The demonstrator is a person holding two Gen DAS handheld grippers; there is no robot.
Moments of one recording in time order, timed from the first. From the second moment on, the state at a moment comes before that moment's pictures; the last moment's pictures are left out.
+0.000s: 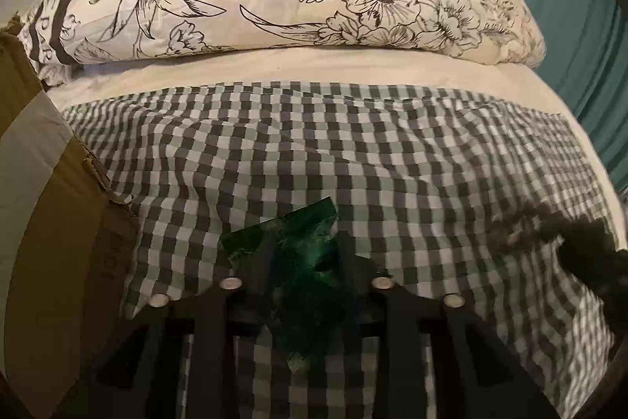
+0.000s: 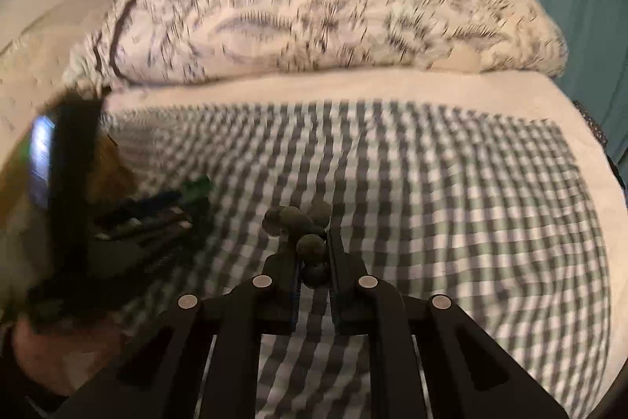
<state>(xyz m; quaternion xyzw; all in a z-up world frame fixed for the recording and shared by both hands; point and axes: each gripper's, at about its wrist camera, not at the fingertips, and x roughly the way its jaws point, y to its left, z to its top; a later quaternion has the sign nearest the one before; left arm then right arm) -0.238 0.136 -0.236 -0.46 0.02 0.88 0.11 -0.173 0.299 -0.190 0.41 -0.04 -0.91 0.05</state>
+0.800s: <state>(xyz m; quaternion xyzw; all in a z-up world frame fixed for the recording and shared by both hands) -0.166 0.117 -0.135 -0.40 0.01 0.90 0.17 -0.076 0.315 -0.088 0.30 -0.10 -0.95 0.03</state>
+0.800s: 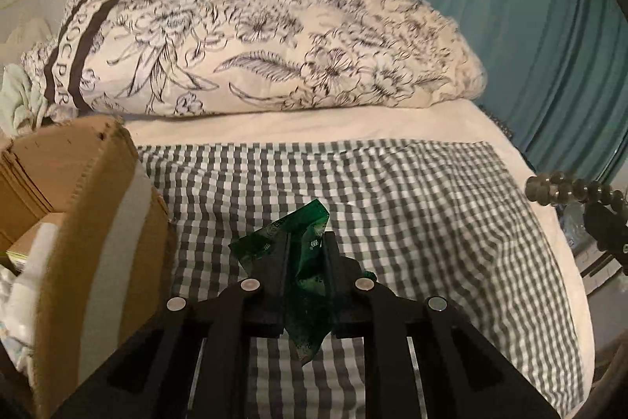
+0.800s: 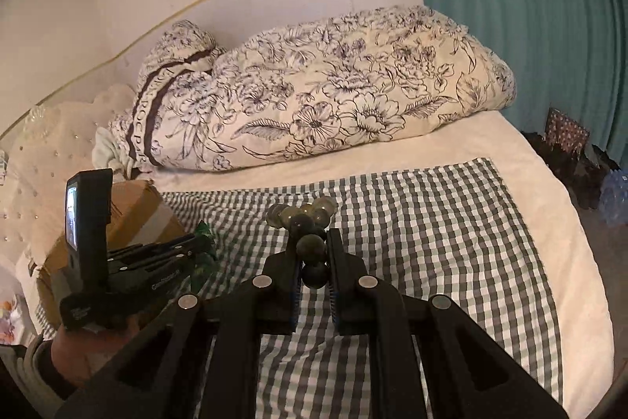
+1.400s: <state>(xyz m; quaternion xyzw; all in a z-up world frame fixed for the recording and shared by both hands) -0.085 0.107 -0.057 -0.32 0.05 0.93 0.19 -0.019 0.290 -0.057 0.27 -0.09 -0.96 0.02</state>
